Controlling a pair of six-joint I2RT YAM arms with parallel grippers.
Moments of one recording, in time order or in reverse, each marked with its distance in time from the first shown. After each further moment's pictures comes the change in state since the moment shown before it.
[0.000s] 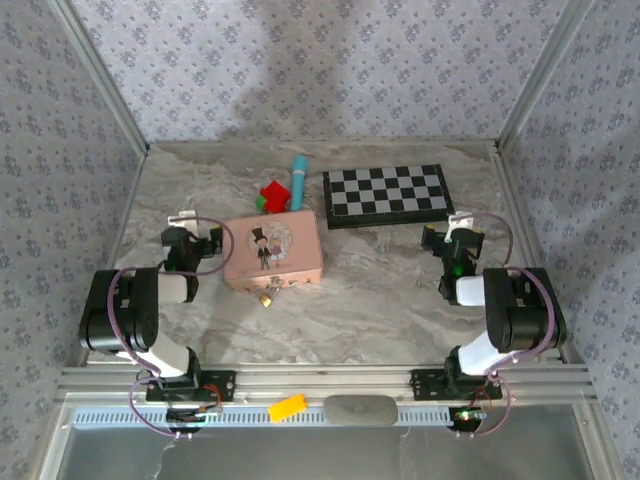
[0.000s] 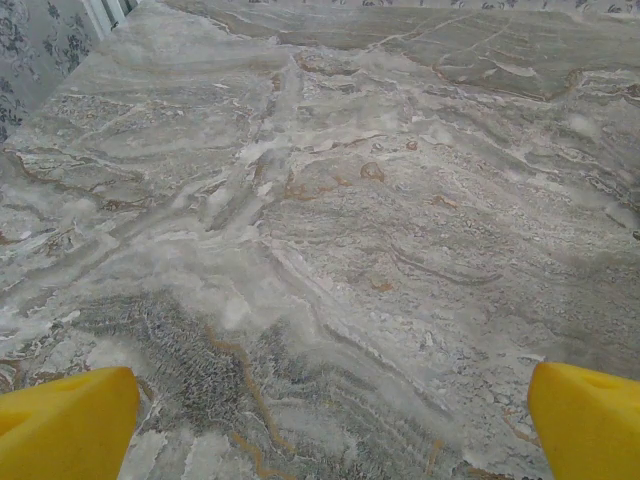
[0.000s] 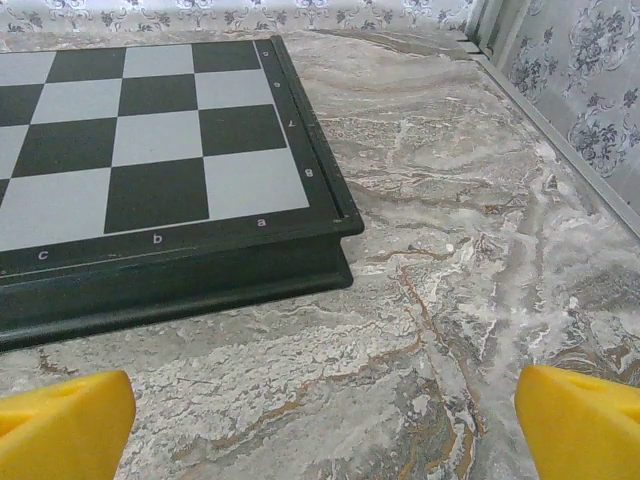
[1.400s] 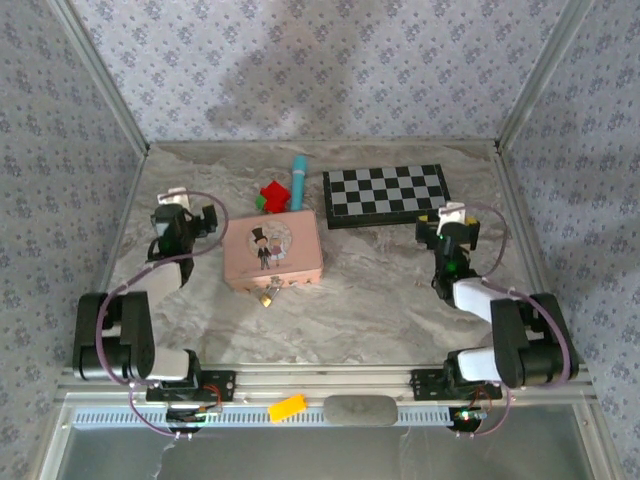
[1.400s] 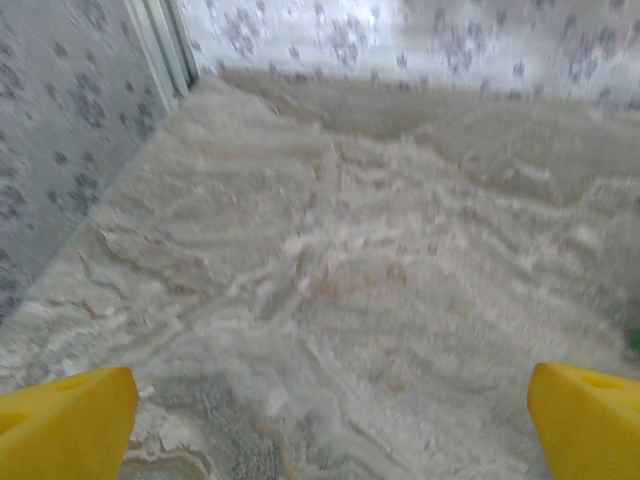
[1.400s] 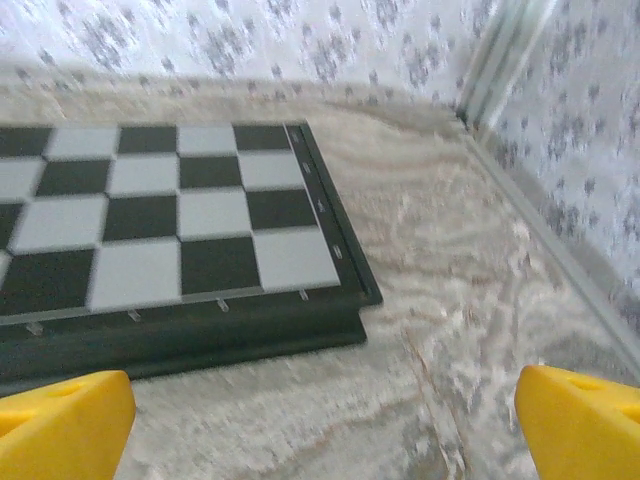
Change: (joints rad) left arm -0.035 -0.188 0.206 -0.367 -0.119 -0.055; right arm 0.154 -0.211 0.066 -0.204 0.158 -0.046
